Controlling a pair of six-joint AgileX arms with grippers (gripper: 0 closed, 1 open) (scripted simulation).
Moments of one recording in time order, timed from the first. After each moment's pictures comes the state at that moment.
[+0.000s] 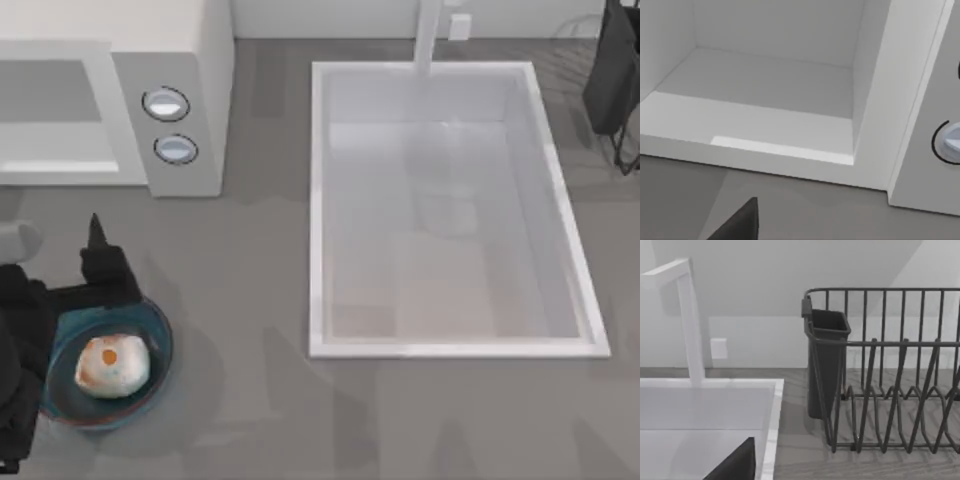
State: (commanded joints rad) left arm -0.38 1.21 0.08 0.95 -0.44 -0.16; right arm 0.00 0.00 0.00 0.00 0.00 0.00
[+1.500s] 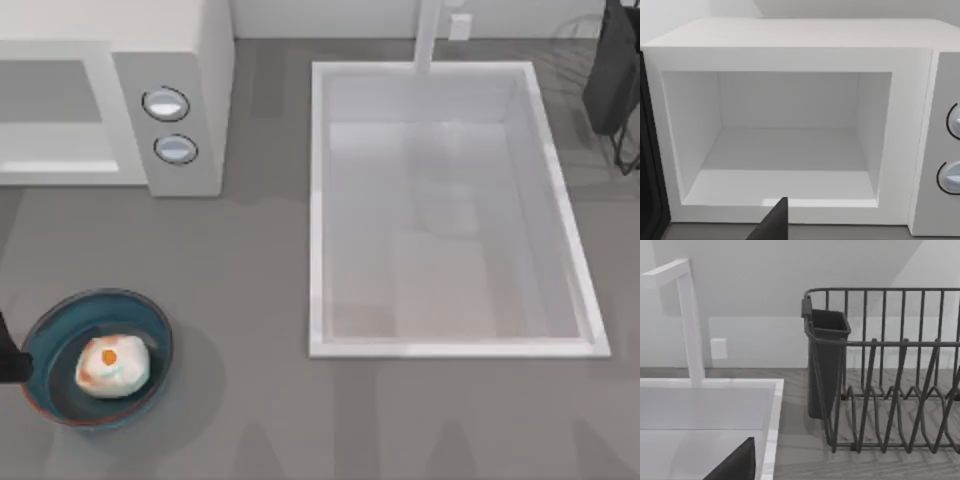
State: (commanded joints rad) left arm 0.00 0.00 0.00 0.00 0.00 0.00; right arm 0.00 0.00 0.00 0.00 0.00 0.00
